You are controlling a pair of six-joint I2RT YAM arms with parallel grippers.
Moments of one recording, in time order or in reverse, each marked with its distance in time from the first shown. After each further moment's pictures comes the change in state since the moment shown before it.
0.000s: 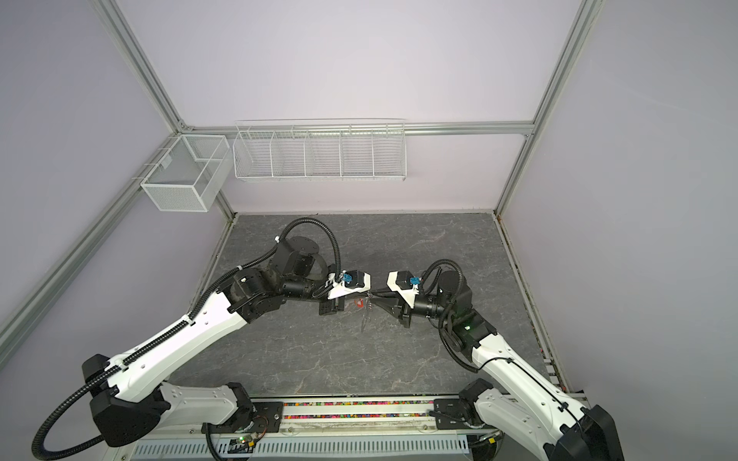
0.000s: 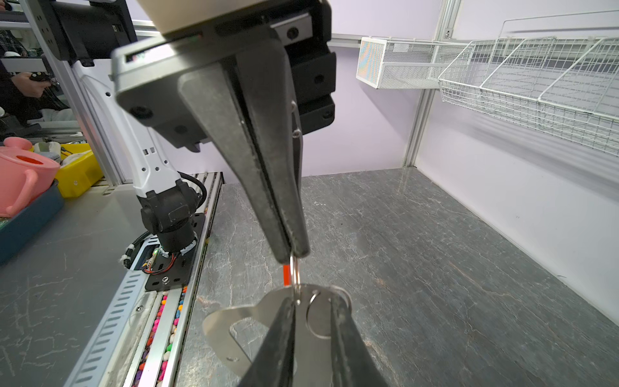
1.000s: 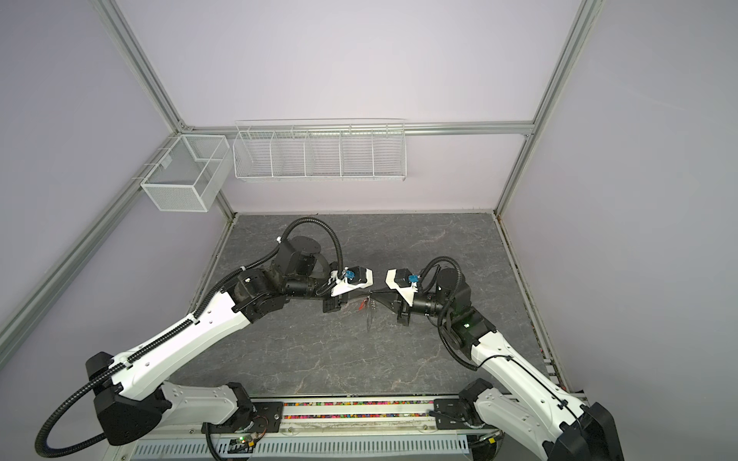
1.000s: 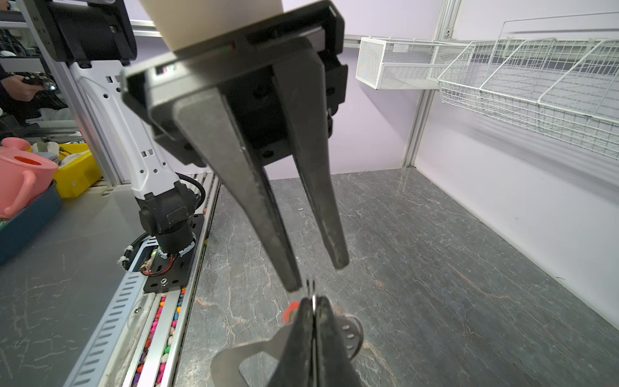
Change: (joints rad) left arm 0.010 -0.013 -0.041 0.090 -0.034 -0.046; right arm 0.007 0.014 0.019 -0.010 0.014 -0.011
